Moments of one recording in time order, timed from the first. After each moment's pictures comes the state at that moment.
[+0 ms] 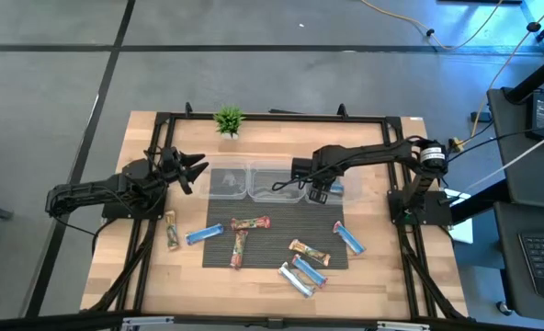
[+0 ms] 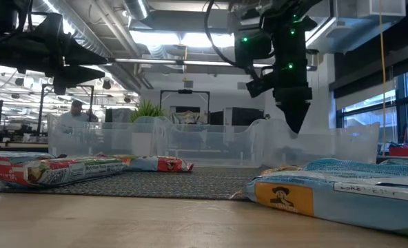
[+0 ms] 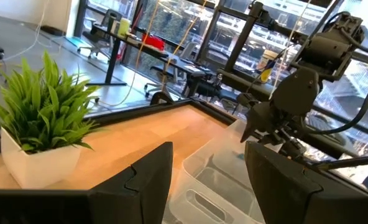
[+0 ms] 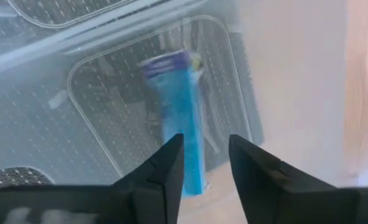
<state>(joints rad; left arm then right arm) 0.18 0.00 0.04 -0.02 -0.32 -0.40 -0.13 1.80 1.27 -1.08 0.24 0.23</state>
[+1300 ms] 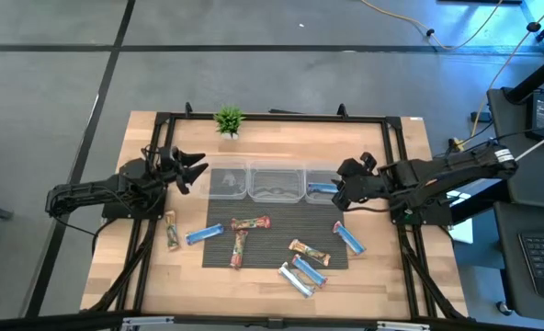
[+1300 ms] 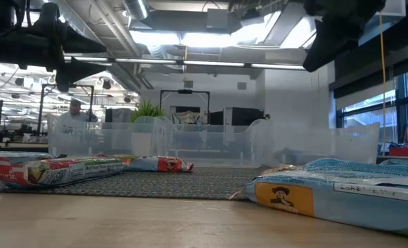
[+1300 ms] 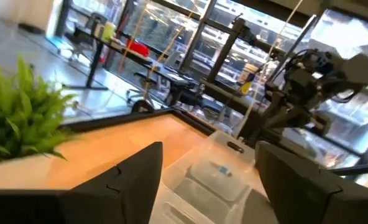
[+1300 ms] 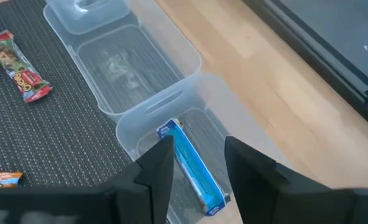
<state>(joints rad) 0.18 0.00 0.04 0.05 -0.25 -0.48 0.21 1.12 0.94 -0.84 0.58 0.65</state>
